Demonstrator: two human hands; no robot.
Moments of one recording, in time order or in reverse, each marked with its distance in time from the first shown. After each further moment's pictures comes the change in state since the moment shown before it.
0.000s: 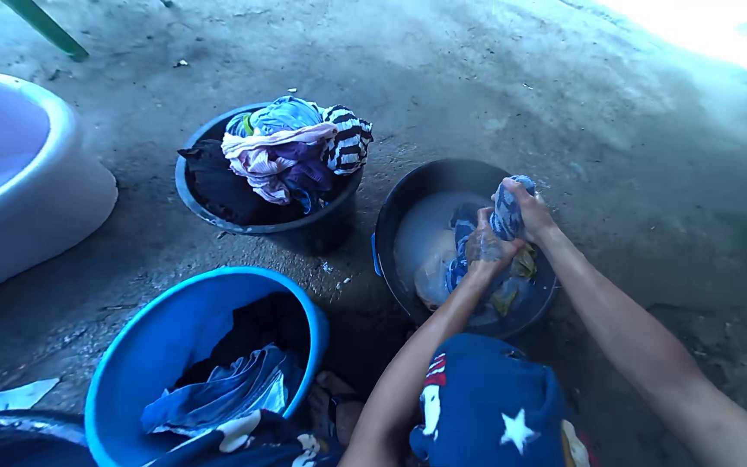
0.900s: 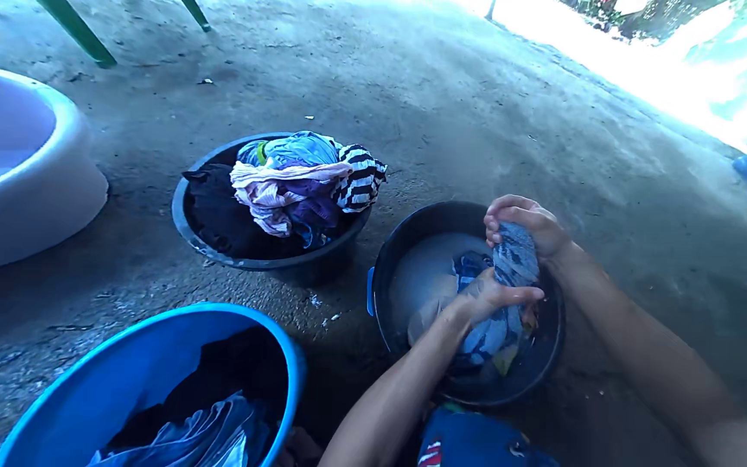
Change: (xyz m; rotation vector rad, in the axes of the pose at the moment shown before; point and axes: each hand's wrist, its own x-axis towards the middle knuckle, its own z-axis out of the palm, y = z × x) left_hand -0.001 0.004 -0.054 -0.954 -0.682 0.245; right_hand 0.016 -0.098 0.035 0.224 -0.655 -0.130
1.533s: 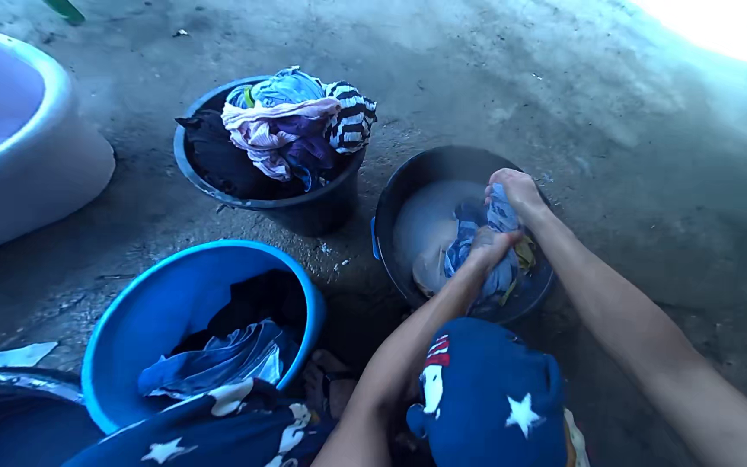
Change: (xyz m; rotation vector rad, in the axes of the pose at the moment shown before) left_hand 0.011 -0.057 0.026 0.336 0.610 -0.351; right_hand -0.027 0.070 -0.013 -0.334 0.599 0.317
